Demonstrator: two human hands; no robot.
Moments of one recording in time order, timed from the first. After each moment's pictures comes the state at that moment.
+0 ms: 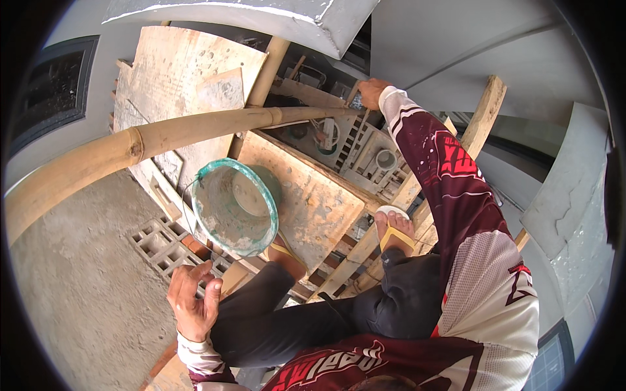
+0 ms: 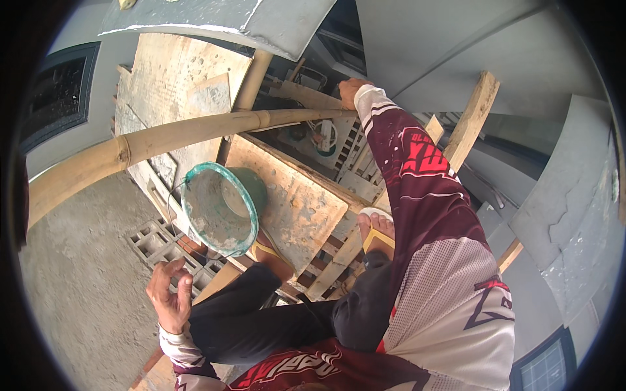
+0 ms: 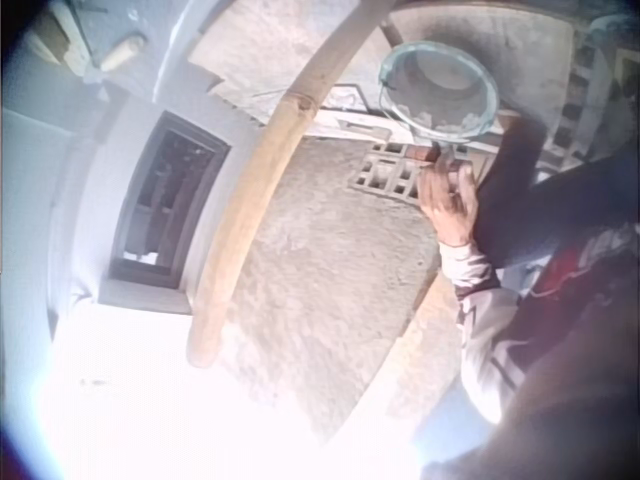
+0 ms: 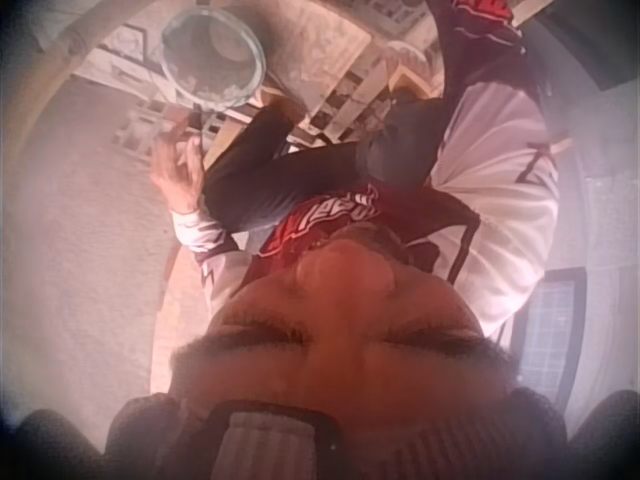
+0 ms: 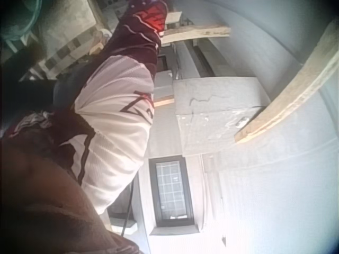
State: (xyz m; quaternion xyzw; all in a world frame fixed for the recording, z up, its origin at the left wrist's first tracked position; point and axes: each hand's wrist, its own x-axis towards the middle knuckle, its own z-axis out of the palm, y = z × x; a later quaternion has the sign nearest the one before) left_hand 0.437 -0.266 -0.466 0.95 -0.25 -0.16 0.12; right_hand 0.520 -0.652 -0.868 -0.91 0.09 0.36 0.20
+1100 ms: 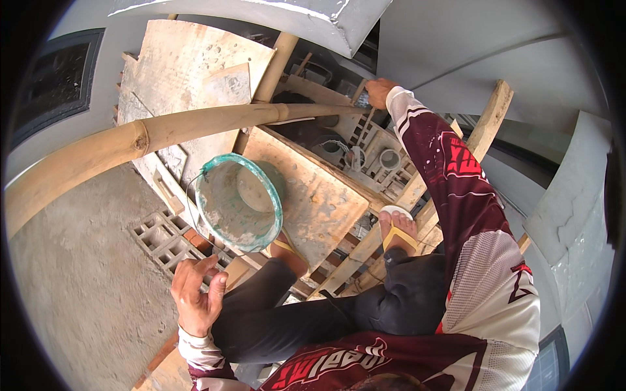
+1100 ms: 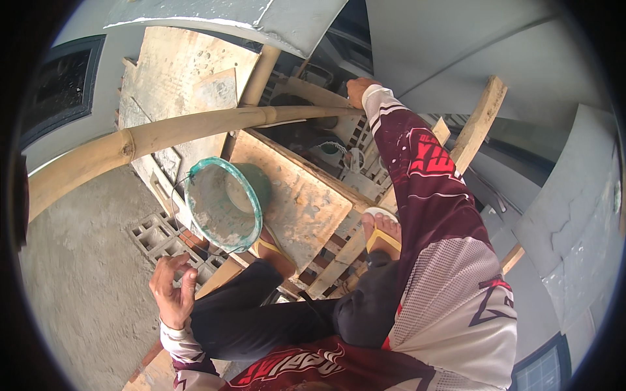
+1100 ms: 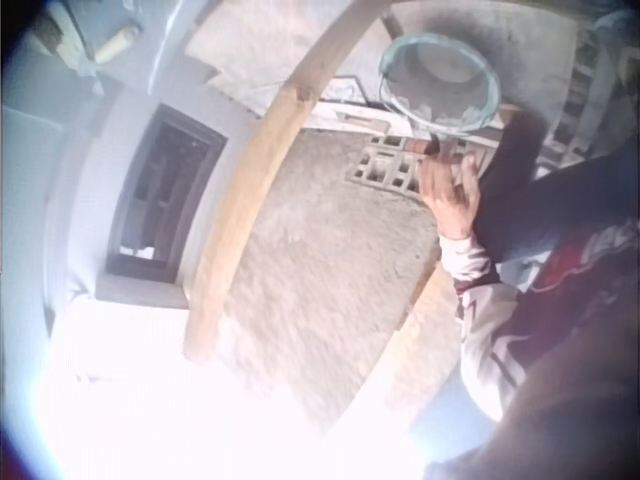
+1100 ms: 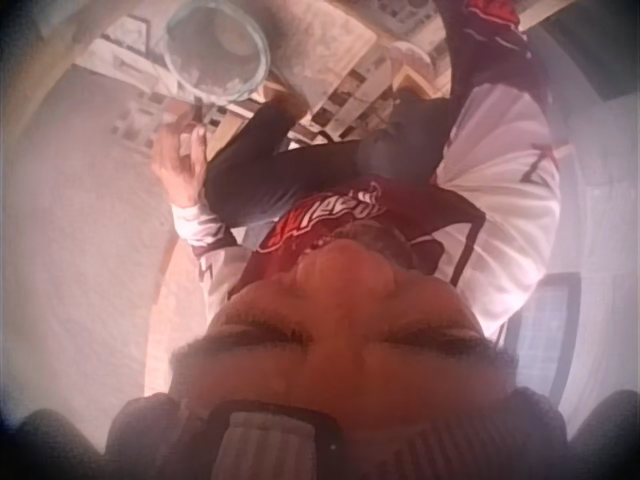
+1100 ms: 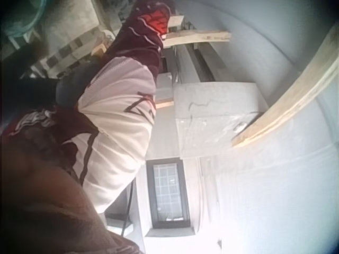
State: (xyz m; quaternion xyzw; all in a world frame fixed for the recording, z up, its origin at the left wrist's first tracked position) left_hand 0.439 -0.269 -0.466 0.95 -0.25 -0.16 0.11; right_hand 0.520 -0.652 -0.871 -0.91 0.07 0.34 0.22
